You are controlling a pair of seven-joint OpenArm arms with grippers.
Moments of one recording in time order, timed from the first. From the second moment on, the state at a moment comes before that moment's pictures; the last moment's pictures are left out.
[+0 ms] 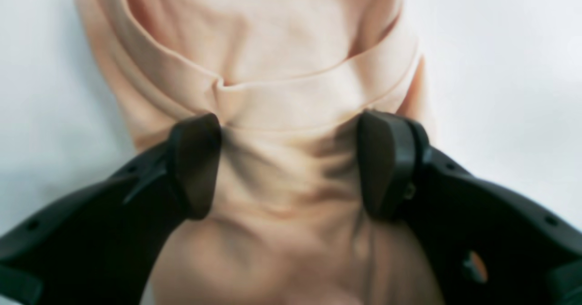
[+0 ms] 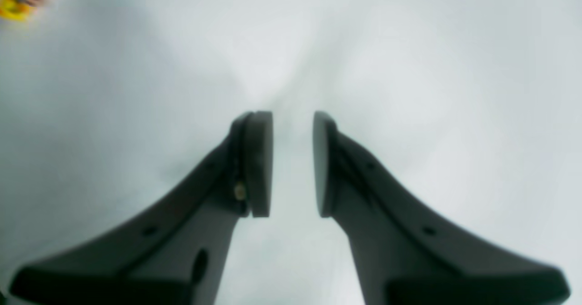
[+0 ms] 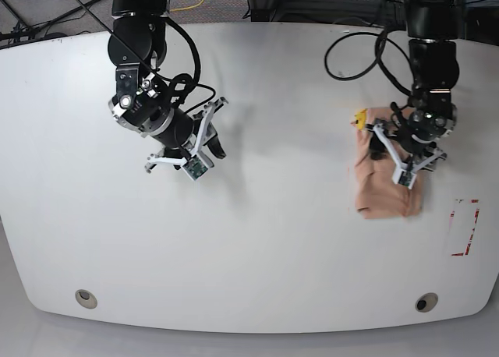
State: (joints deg) left arm -1.3 -19.5 -6.4 81.9 -6.9 -23.9 39.9; right arm -2.7 3.1 1.9 104.6 7.6 41.1 -50.5
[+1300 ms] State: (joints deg) left arm 0.6 -32.1 -27.1 86.2 -4.2 -43.2 40.3; right arm -2.2 6.7 2.5 106.2 6.7 41.1 -45.7
